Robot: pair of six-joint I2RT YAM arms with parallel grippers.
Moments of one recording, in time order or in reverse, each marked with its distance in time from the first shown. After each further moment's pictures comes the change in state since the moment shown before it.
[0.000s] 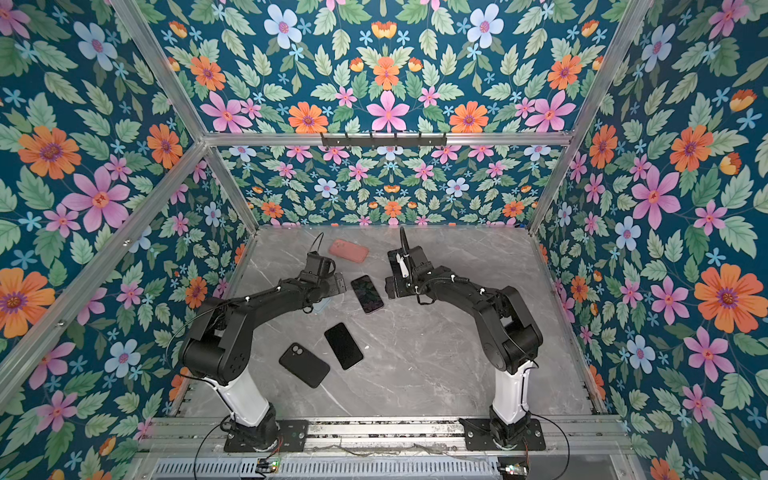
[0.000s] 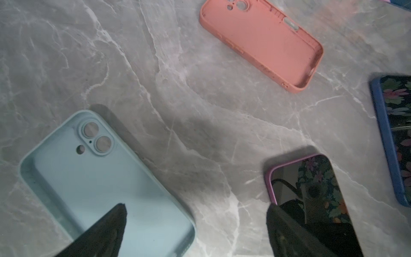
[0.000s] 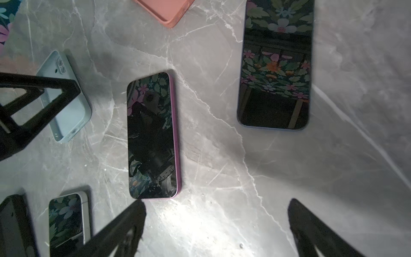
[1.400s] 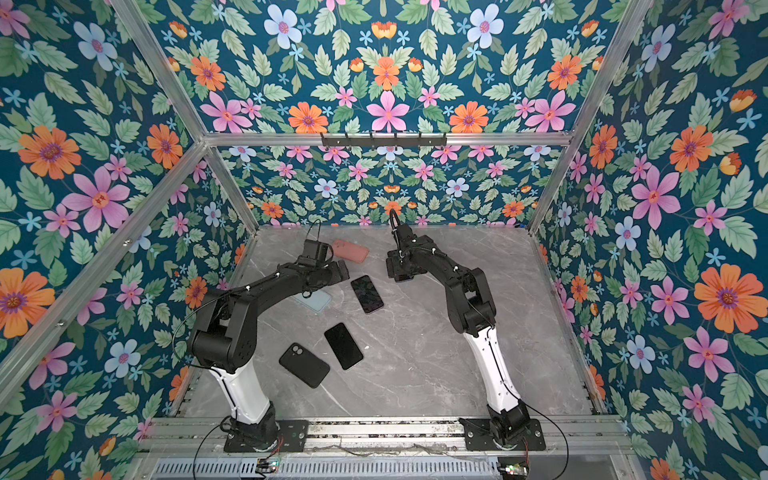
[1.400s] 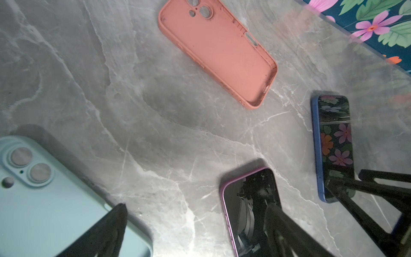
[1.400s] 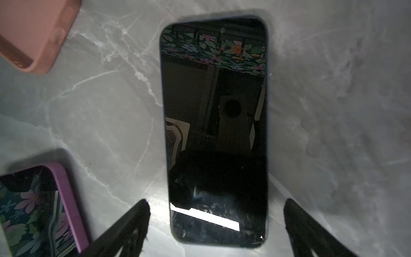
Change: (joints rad) left arm 0.052 0.088 0.192 -0.104 0.212 -0.042; right arm -0.071 0.533 0.788 -0.478 0.138 -0.020
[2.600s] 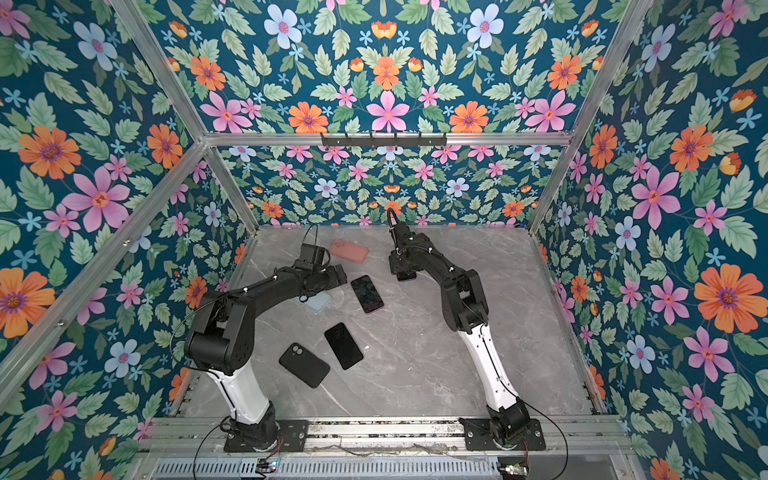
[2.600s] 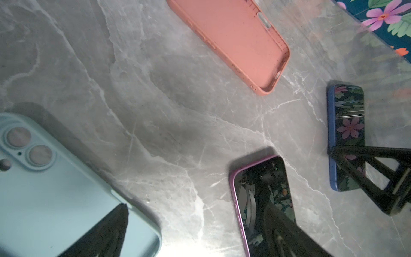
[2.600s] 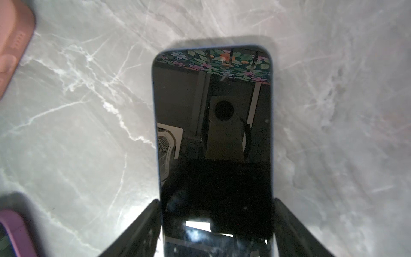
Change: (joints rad) left arm 0.018 -0.027 -0.061 0.015 0.047 -0.005; right arm 0.001 0.108 0.163 -0.072 0.074 0.011
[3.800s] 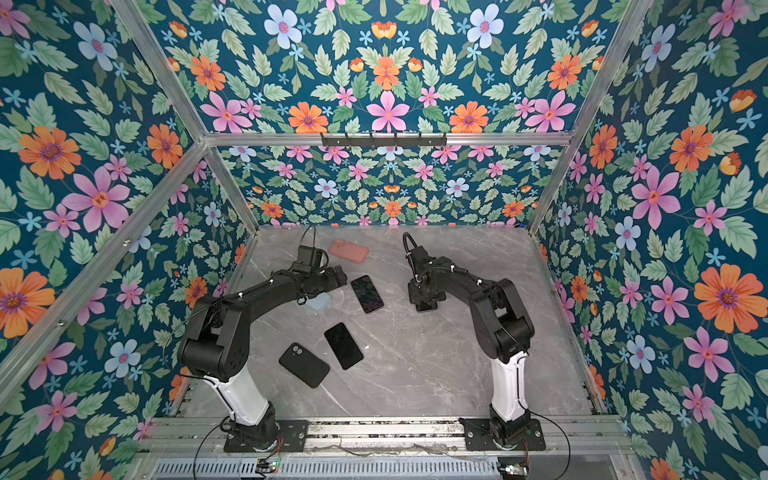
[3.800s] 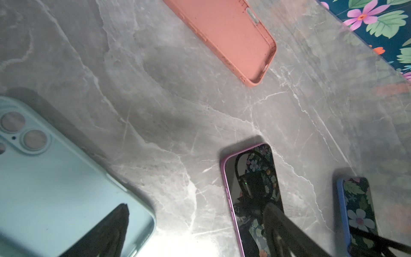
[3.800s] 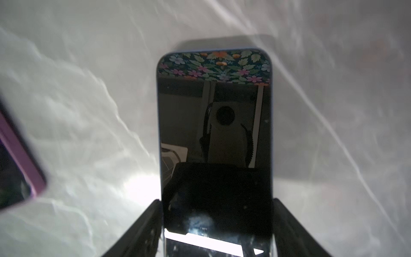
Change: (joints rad) left arm 0.000 -0.052 -0.045 0.011 0.036 -0.015; right arm 0.017 -0.594 -0.888 0.163 0.023 0.094
